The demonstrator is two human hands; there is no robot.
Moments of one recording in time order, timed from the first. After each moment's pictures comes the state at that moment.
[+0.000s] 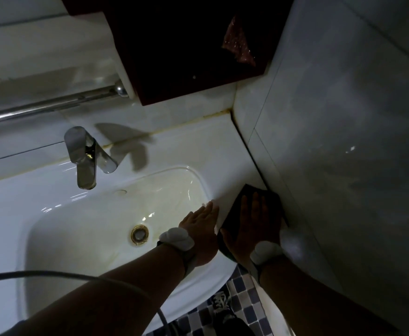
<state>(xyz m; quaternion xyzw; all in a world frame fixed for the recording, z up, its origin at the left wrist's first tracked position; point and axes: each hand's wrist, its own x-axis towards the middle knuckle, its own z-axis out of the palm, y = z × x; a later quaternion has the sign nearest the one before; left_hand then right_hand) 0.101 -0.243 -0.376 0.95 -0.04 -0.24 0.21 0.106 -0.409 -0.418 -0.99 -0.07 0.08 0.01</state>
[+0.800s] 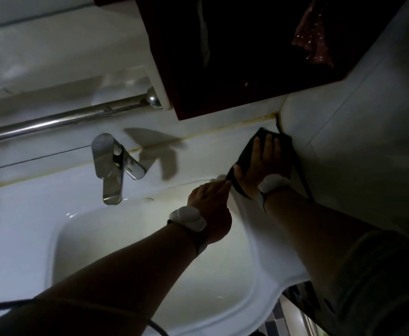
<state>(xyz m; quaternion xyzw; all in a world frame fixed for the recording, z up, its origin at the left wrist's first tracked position) 0.188 -0.182 -0.369 0.97 0.02 -0.15 0.17 0.311 -0.317 -0.427 -0.99 -0.09 0.04 0.04</state>
